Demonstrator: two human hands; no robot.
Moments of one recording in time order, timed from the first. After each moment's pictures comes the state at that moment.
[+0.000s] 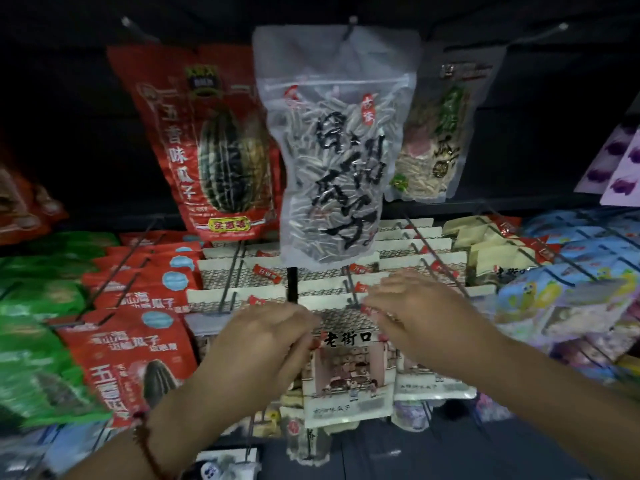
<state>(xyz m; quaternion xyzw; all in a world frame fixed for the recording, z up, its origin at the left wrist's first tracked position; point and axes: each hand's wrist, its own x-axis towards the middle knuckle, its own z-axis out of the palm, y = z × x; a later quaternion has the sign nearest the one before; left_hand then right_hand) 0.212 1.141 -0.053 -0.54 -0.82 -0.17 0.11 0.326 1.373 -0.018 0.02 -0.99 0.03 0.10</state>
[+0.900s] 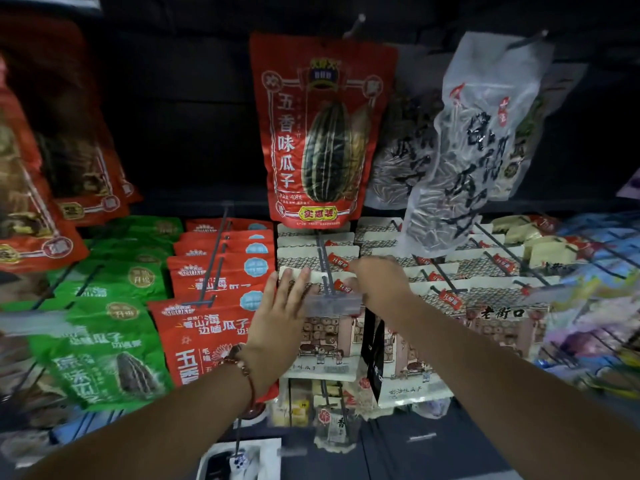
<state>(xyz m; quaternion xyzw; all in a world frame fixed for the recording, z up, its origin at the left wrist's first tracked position) 0.093 1.063 -0.141 -0.40 -0.88 0.20 0.14 0.156 1.238 -0.066 -0.19 -0.98 -0.05 0.02</state>
